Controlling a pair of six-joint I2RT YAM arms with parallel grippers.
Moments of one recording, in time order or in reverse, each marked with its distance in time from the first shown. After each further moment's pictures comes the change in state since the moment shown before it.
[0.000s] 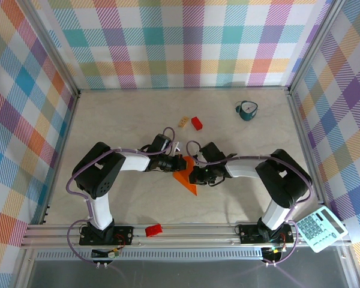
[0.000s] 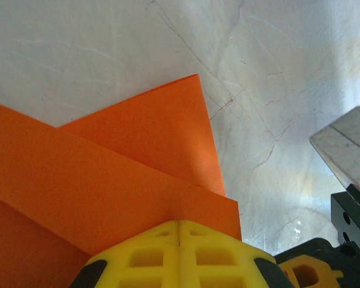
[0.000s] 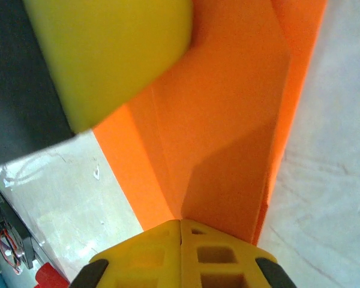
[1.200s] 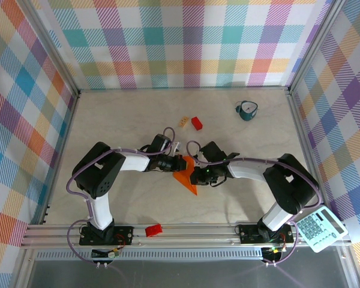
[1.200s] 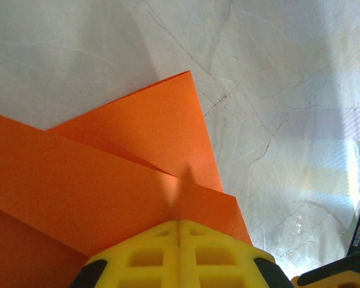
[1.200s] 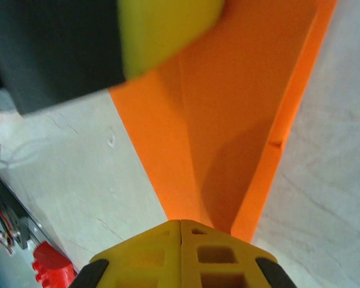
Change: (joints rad) left arm -0.001 0.000 -0.006 0.014 0.023 0.037; right arm -0.002 -0.071 0.021 -0.088 0.021 -0.046
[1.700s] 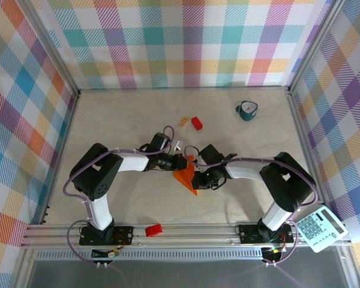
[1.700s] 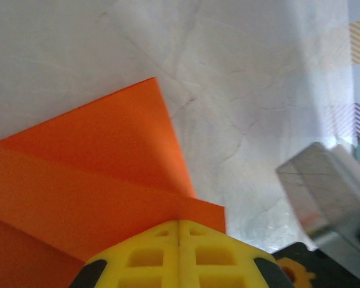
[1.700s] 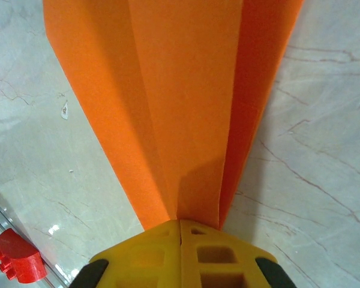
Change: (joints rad) left arm 0.001 -0.024 0.003 -0.002 0.025 -0.006; right arm 0.018 0.034 -0.003 -0.084 0.023 -0.068
